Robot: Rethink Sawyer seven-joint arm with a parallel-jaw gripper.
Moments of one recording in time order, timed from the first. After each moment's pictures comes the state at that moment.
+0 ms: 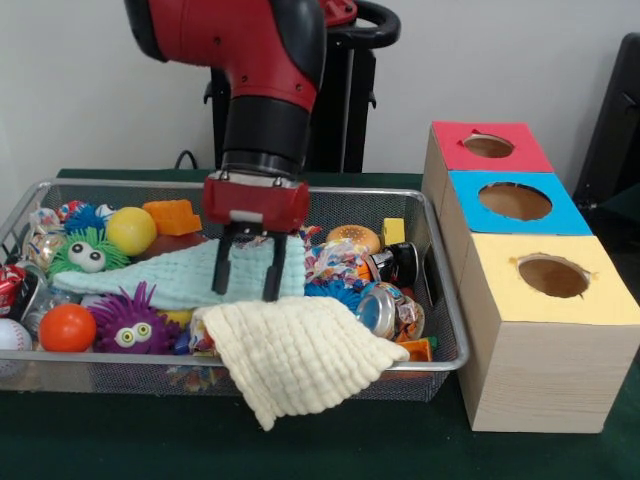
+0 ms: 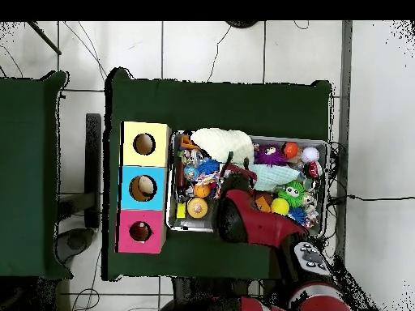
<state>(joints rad) -0.37 -0.46 -0.05 1.82 -0.23 -0.52 1.97</state>
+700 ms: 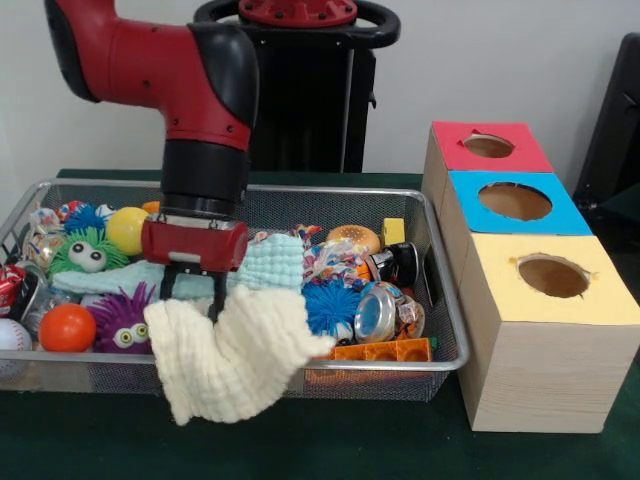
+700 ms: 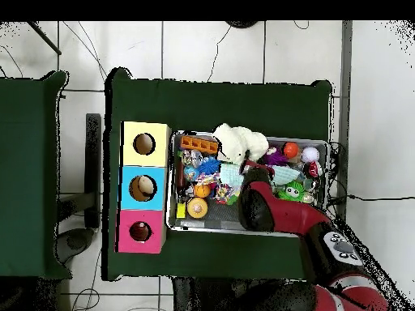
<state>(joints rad) -0.55 -0.41 0.07 1.67 -0.40 -0.25 1.97</state>
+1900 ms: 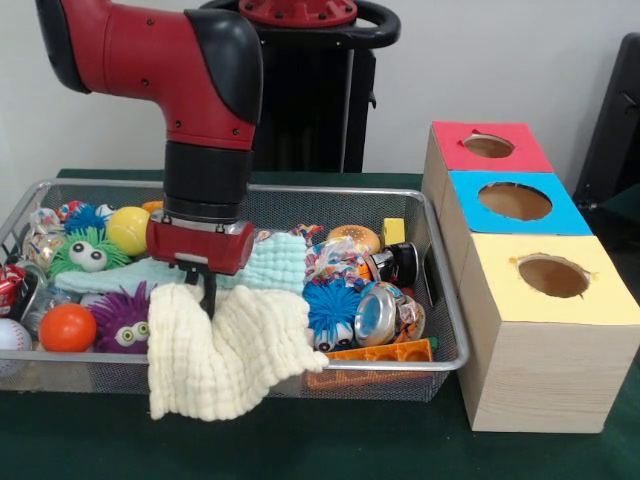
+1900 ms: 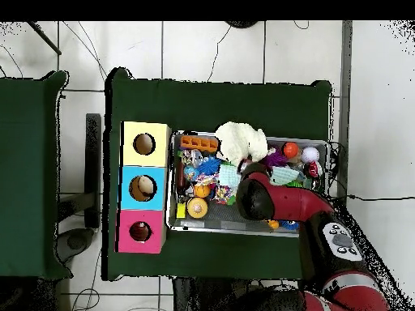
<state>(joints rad) -0.51 -0.44 0.07 1.62 -0.43 -0.03 1.97</state>
